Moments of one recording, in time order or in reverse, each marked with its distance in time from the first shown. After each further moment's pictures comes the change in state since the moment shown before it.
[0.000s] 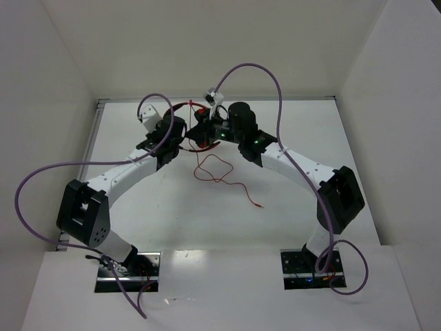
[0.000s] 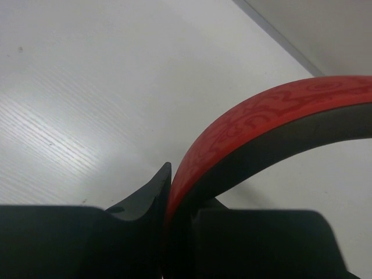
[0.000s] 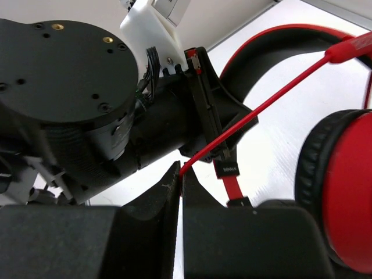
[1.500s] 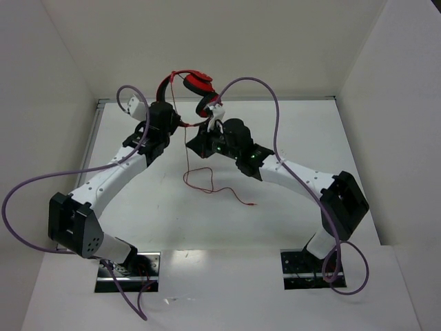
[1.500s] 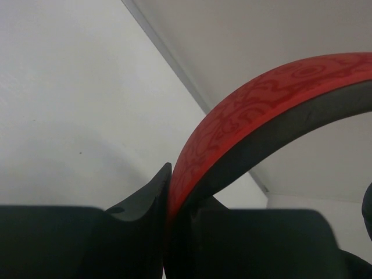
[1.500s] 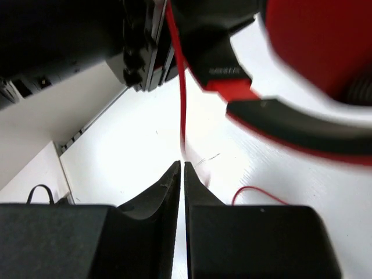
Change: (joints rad) left arm 0.027 -0.092 0.096 0.034 0.185 -0.265; right arm 0.088 -0.041 -0.132 0.037 0.245 0.055
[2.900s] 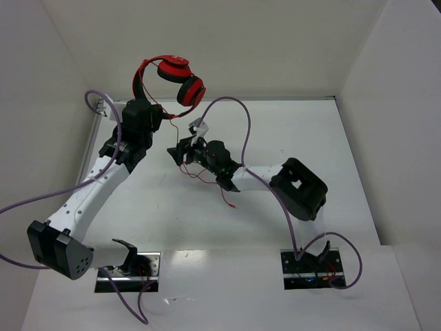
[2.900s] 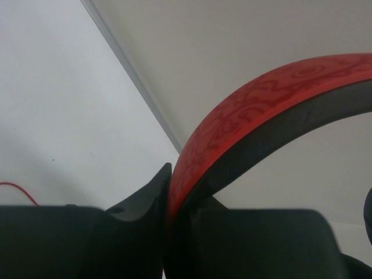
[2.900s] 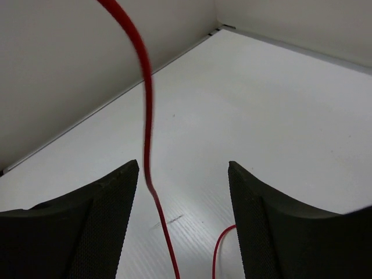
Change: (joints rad) left arm 0.048 -0.170 0.031 -0.077 -0.008 -0.117; right arm 0.092 0.323 -0.063 0.620 0.217 -0.176
